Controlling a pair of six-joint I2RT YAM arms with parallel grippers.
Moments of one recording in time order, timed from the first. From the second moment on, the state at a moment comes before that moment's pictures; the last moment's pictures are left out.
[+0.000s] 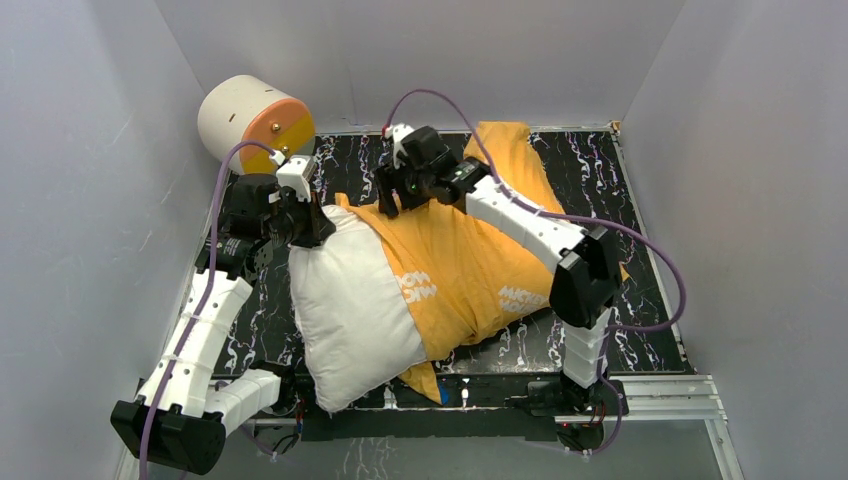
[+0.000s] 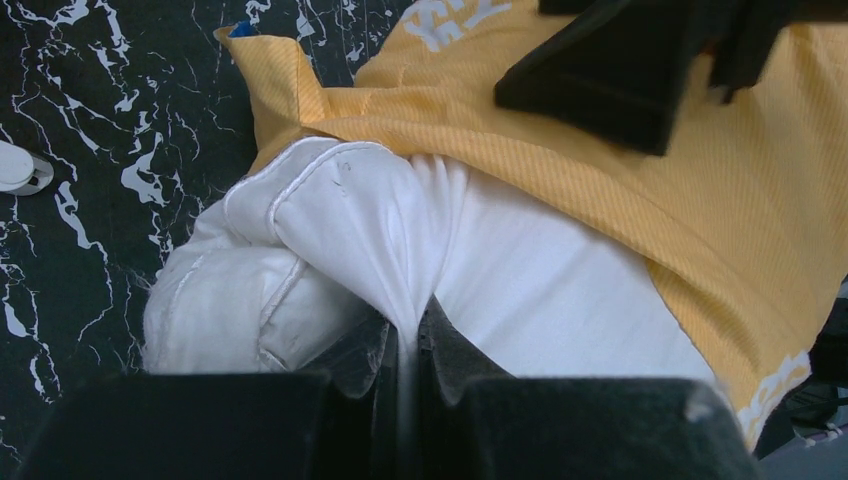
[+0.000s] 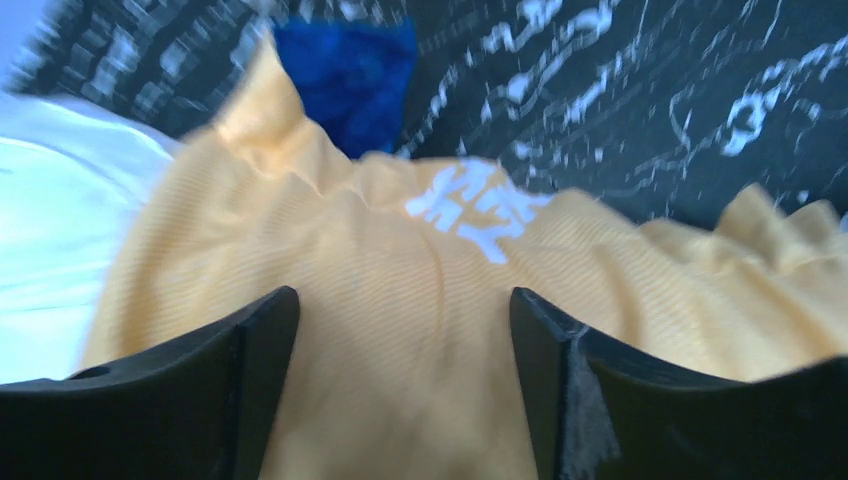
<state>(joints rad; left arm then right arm) -0.22 1.02 1.10 -0.69 0.28 -0.14 0.76 1.88 1.81 -0.56 -0.13 0.20</state>
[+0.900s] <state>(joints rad) -0.23 0.97 1.09 -0.69 0.22 -0.15 0.55 1.79 1.69 -0.56 -0.10 0.29</state>
